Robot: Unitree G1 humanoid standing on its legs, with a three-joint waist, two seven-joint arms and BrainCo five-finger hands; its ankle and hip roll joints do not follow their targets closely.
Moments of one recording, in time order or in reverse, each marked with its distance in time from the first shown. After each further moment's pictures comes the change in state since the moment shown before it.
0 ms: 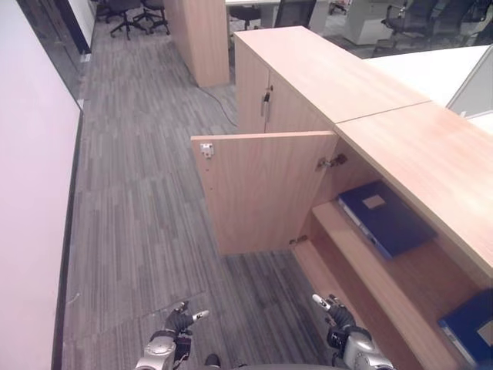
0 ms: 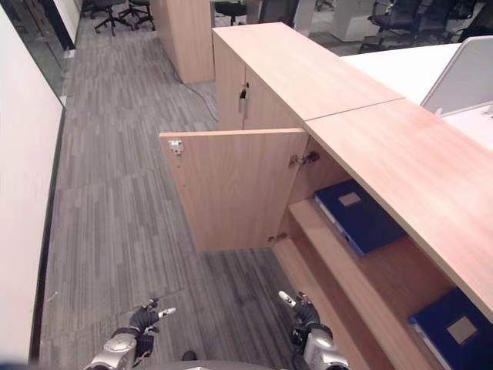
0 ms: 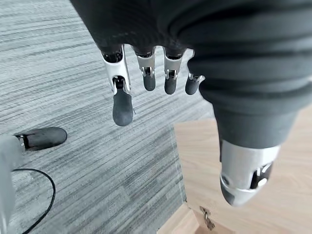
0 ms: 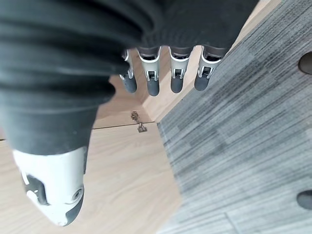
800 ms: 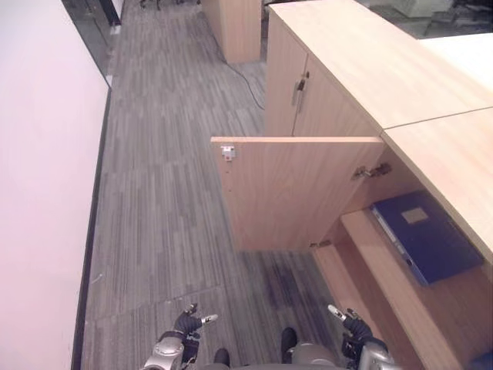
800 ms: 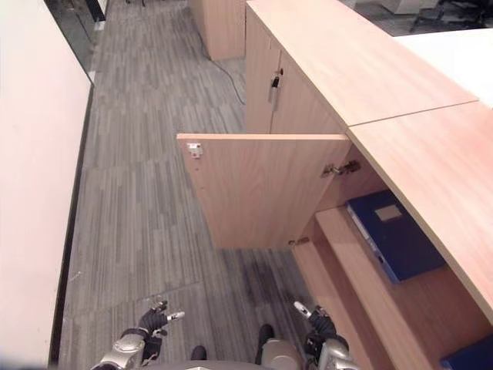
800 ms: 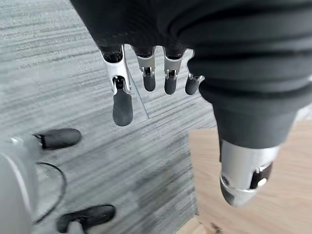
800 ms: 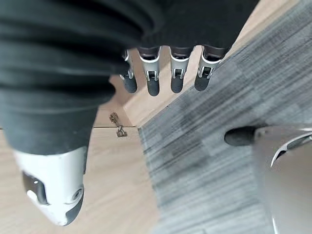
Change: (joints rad) left arm -0.006 -0.044 -0.009 0.040 0.039 -0.002 -0.003; right arm 0.012 -0.053 -0.076 0.091 -0.027 0.007 0.000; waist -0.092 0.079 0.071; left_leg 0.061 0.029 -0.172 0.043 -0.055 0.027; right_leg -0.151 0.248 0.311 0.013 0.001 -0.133
